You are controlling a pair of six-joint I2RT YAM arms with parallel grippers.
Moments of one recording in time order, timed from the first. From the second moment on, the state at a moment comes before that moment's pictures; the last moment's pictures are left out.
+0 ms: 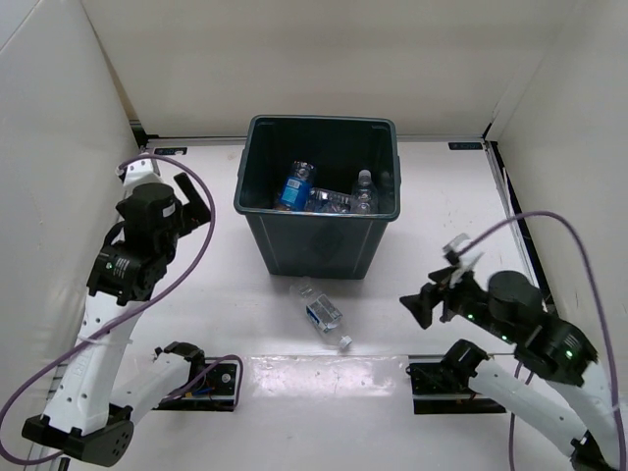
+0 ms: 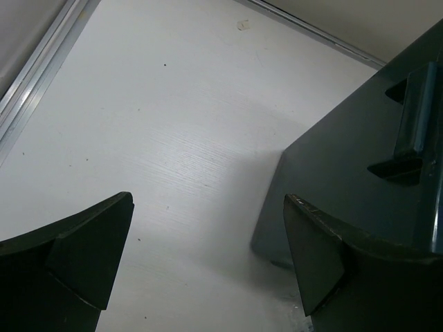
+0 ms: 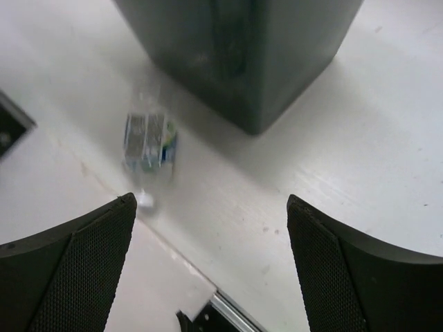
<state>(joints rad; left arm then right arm) -0.32 0.91 1.27 -0.84 -0.48 -0.49 0.79 0.34 0.90 -0.88 0.02 0.14</state>
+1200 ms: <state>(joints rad) -0.35 0.84 1.10 -0.97 -0.53 -0.45 1.24 1.47 0.92 -0.35 -0.10 -0.03</state>
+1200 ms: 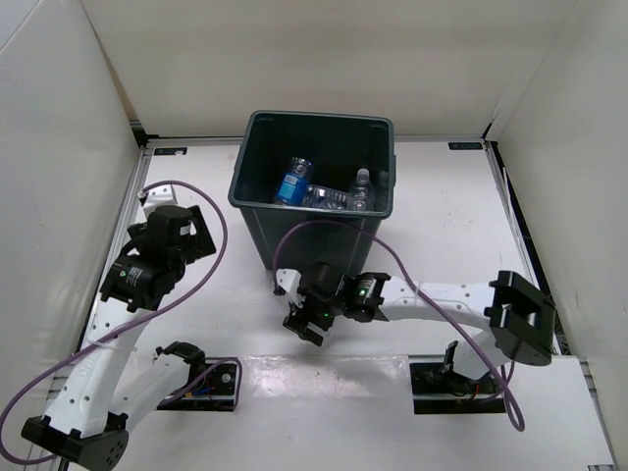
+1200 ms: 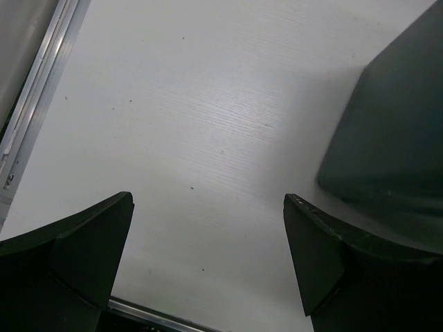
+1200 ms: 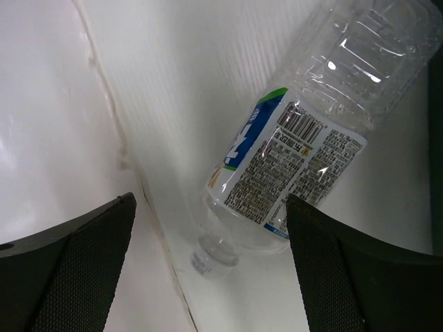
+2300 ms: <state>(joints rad) -0.36 0.84 1.06 -0.97 -0.51 -0.45 1.18 1.61 1.03 -0.40 -0.06 0.10</state>
